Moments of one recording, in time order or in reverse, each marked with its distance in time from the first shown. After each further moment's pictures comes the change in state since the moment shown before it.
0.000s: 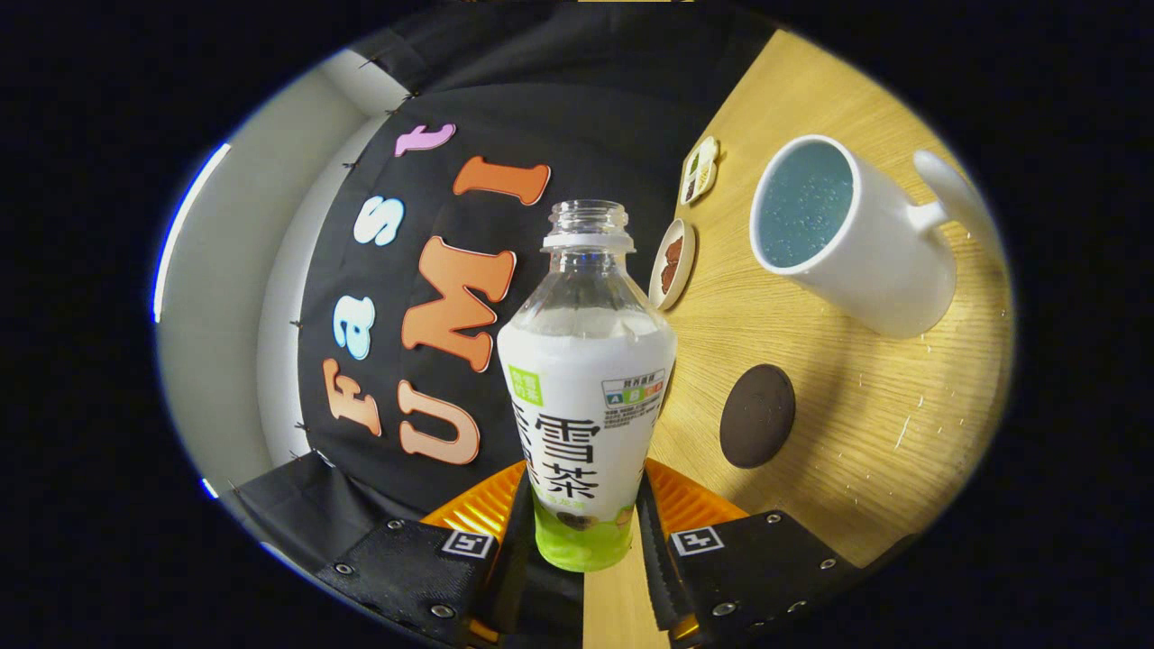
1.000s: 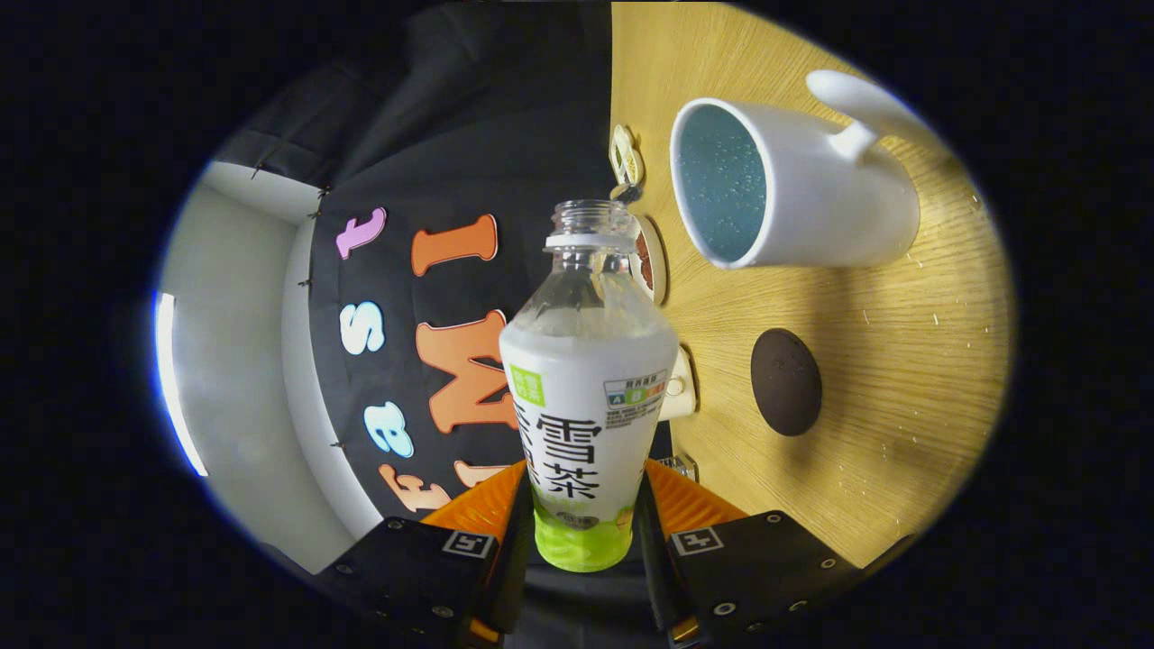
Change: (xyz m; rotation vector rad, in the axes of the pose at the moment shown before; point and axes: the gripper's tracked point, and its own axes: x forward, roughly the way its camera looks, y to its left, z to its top) arm 0.004 0.027 0.027 0.402 -0.048 0.038
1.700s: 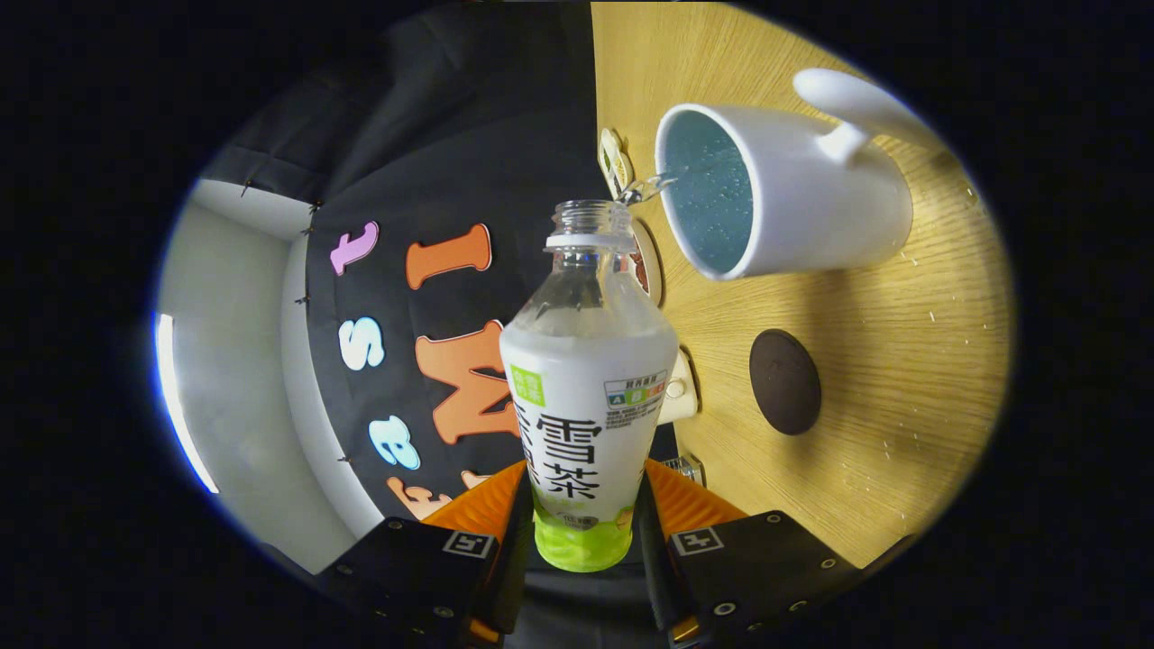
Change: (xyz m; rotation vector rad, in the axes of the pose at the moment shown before) arm -0.001 -0.004 0.010 0.051 -0.009 0.000
